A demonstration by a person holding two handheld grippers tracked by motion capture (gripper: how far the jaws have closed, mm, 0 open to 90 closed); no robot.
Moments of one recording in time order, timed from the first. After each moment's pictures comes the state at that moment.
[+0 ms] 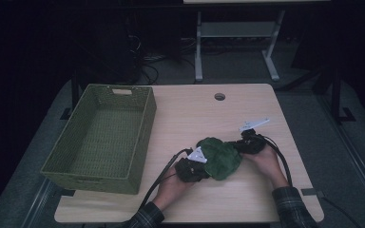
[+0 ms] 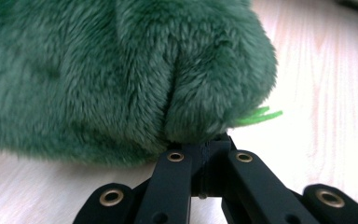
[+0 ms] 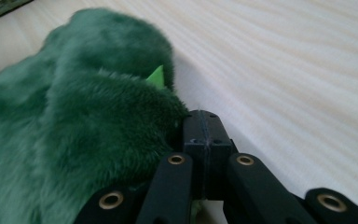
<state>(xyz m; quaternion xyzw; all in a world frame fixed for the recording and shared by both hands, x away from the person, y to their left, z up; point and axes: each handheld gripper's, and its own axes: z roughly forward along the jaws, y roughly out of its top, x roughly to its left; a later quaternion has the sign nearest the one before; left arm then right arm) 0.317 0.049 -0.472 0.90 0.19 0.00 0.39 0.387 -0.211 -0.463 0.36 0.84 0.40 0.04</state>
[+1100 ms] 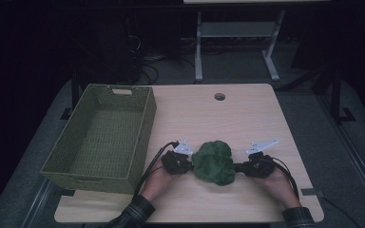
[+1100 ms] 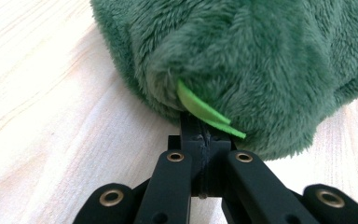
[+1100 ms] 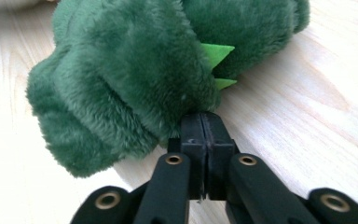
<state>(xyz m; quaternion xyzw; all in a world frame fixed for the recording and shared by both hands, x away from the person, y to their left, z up) 0.337 0.087 -0.466 0.90 0.20 0.03 0.38 0.315 -0.222 -0.466 0.33 0.86 0.39 0.02</state>
